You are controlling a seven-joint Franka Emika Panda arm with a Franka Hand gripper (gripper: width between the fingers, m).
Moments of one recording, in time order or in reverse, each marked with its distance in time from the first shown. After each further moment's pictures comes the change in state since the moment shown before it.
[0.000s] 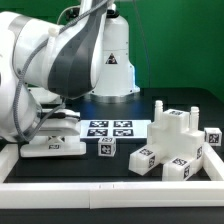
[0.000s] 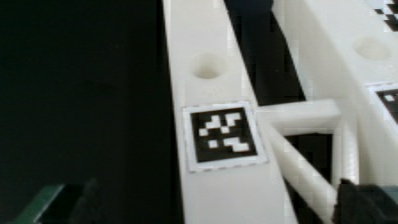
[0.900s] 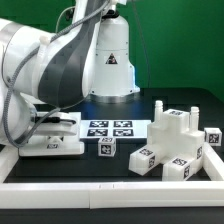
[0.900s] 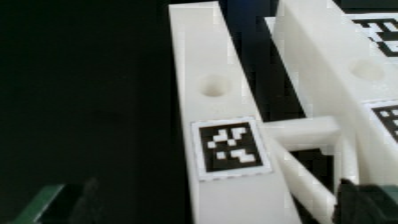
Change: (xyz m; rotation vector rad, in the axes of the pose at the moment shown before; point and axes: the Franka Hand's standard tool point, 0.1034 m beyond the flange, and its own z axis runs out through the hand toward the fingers) arm -0.006 0.005 -0.001 0.026 -0.096 0.017
